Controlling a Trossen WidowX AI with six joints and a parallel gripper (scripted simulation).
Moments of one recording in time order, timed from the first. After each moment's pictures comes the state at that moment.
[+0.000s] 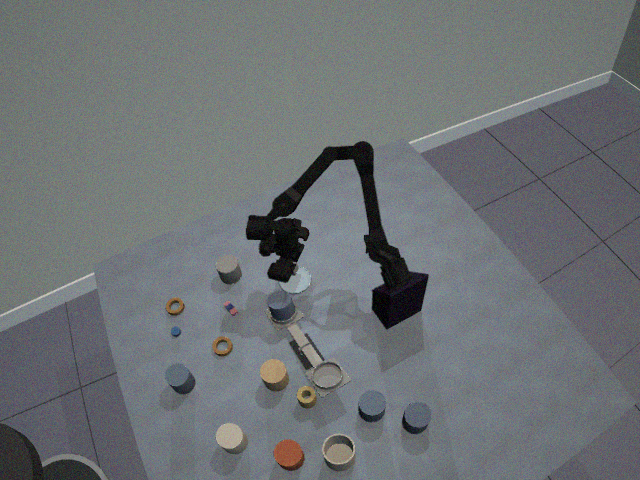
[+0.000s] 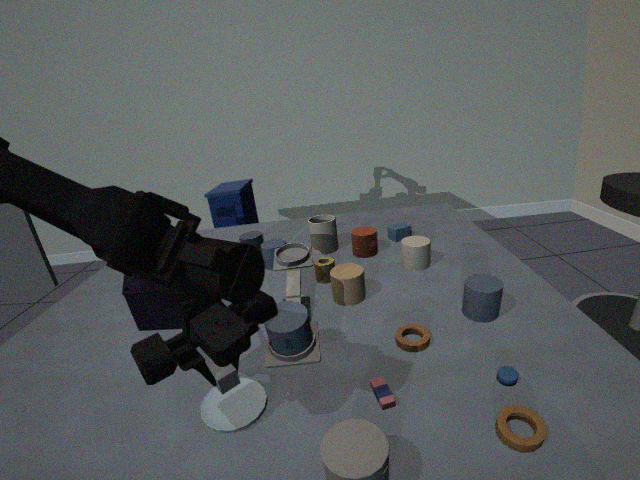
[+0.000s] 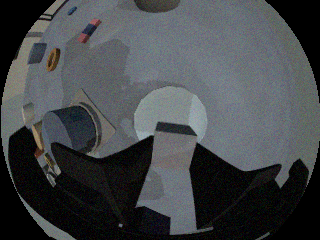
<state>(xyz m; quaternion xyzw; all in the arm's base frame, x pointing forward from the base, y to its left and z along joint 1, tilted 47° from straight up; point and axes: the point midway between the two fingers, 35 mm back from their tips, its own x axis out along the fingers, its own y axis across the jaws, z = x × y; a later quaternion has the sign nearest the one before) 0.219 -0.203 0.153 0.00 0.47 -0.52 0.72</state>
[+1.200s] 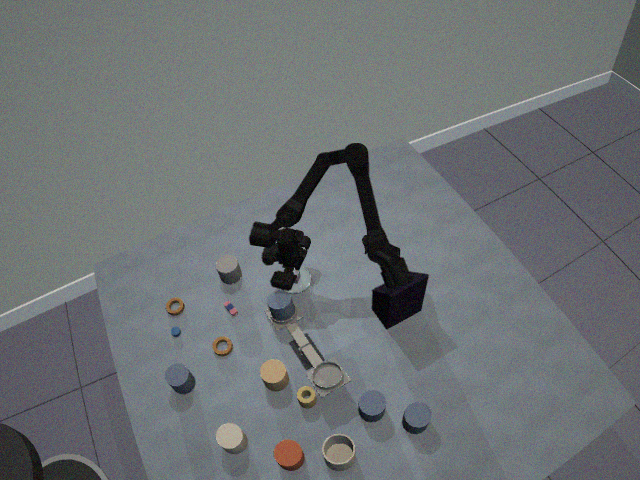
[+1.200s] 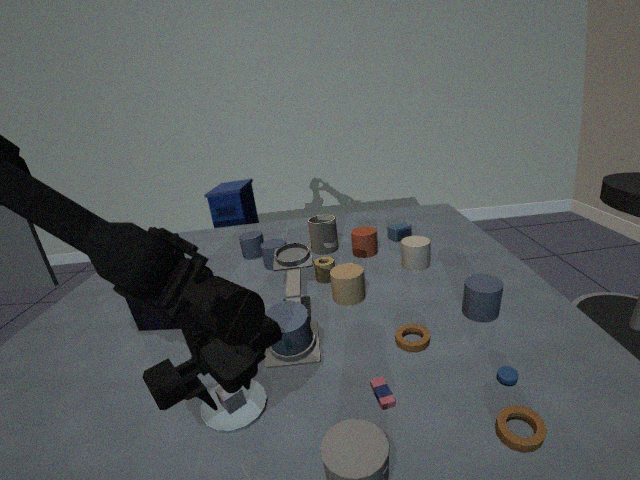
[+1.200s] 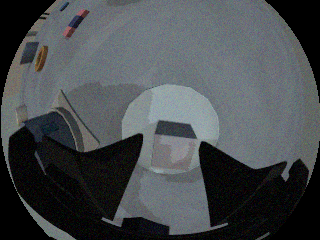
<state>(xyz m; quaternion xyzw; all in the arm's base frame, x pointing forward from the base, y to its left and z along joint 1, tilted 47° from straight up) 0.218 -0.234 0.124 -0.01 0.47 -0.52 0.71</state>
